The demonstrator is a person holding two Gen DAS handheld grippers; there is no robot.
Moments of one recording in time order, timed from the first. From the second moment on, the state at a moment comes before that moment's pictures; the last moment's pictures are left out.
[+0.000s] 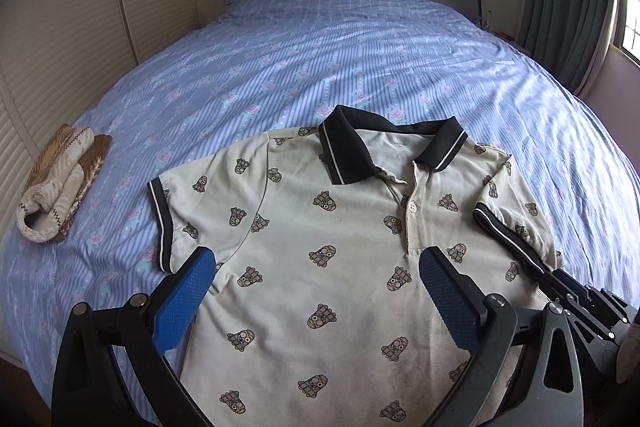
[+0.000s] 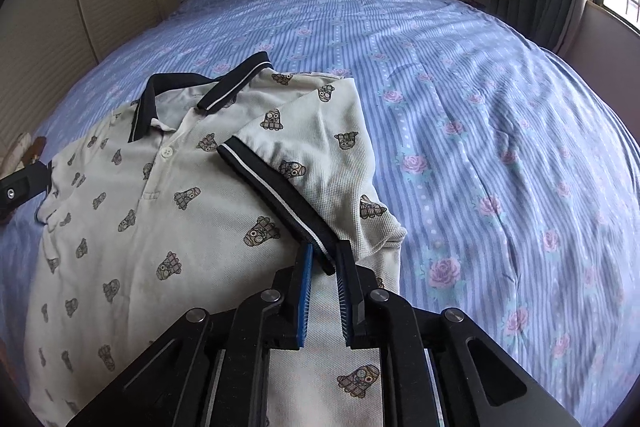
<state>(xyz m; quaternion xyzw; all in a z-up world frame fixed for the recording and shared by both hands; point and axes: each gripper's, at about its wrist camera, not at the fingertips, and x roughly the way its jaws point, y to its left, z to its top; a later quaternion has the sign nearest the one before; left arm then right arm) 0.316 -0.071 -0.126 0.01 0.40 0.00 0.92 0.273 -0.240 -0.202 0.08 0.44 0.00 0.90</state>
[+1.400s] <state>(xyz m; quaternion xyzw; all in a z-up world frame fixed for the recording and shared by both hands) 0.393 0.126 -0.170 -0.08 0.40 0.06 0.91 0.350 -0.086 -0.151 0.15 0.35 0.09 0.92</state>
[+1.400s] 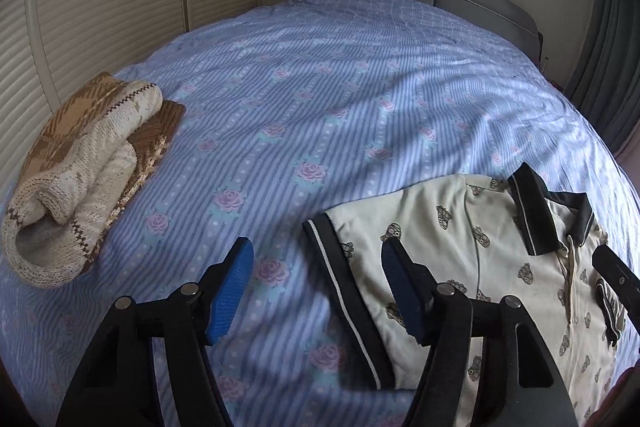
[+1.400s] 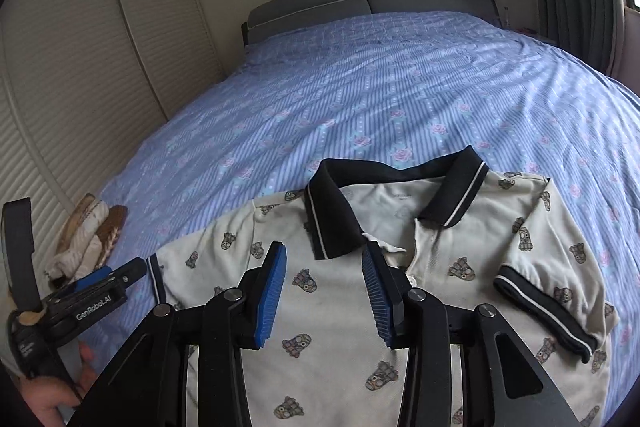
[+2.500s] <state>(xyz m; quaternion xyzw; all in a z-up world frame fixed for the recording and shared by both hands) 0.404 0.123 -0.158 -0.11 0.38 -0.02 0.92 0.338 -0.084 -0.165 0.13 0.37 0.07 0.92</state>
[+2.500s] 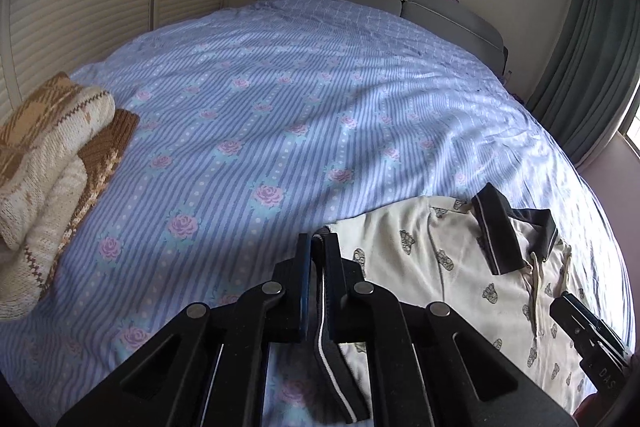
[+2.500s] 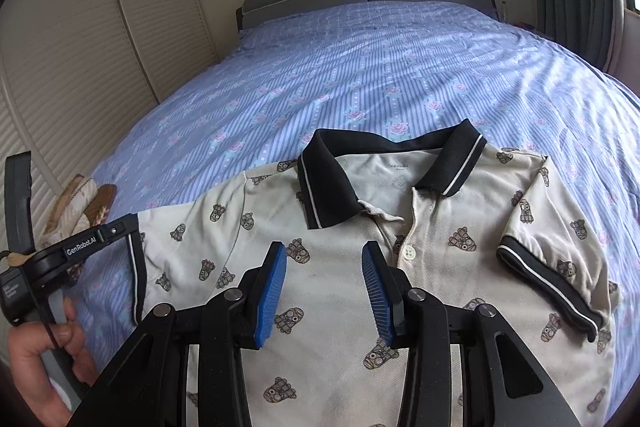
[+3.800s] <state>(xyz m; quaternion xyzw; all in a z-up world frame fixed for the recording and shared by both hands) 0.365 -0.055 -0.164 0.03 0.41 -0.10 0.91 0.304 -0.205 -0.208 0.24 0.38 0.03 0.89</state>
